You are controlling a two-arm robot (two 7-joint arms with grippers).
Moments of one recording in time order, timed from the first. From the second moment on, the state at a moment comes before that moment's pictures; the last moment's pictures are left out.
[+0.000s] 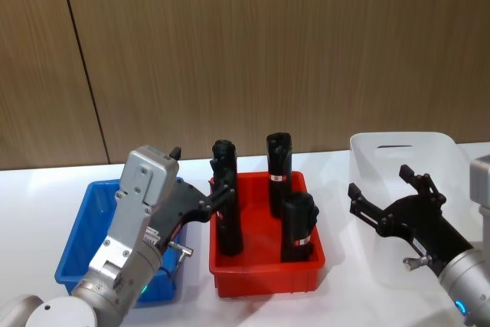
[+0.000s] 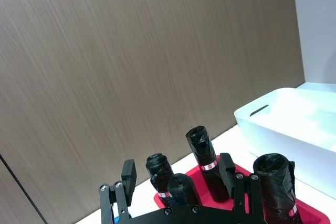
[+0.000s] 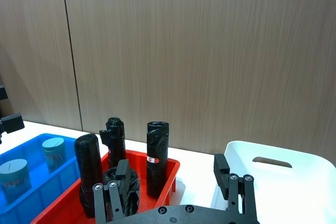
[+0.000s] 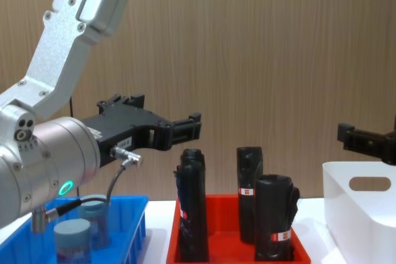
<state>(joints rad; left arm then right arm) -0.24 0.38 0.45 -1.63 -0.20 0.01 -0.01 -0.01 0.34 -0.23 -1.77 0.29 0.03 0.07</state>
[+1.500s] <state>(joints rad) -0.22 0.42 0.41 -1.60 -0.30 0.06 -0.04 -0.01 0.34 -0.23 -1.77 0.29 0.03 0.07</state>
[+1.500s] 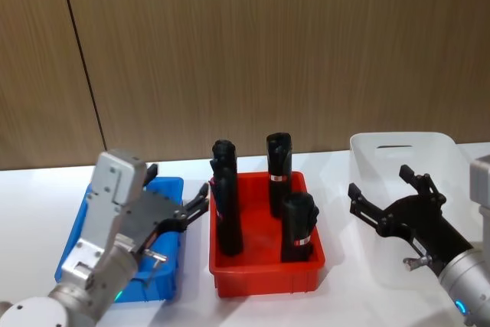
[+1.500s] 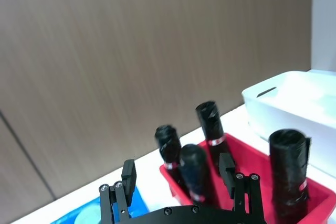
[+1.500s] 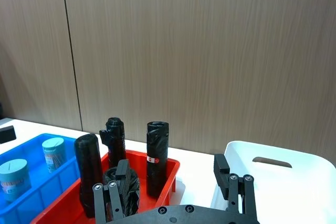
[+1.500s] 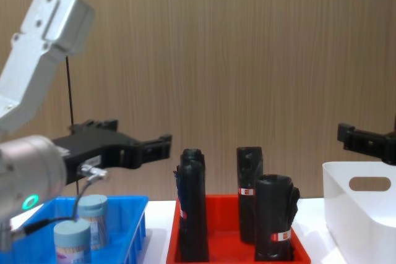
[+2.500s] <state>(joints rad) -0.18 0.46 0.34 -1.58 -0.52 0.26 0.13 -0.01 0.34 -0.23 -1.77 0.29 0.03 0.07</state>
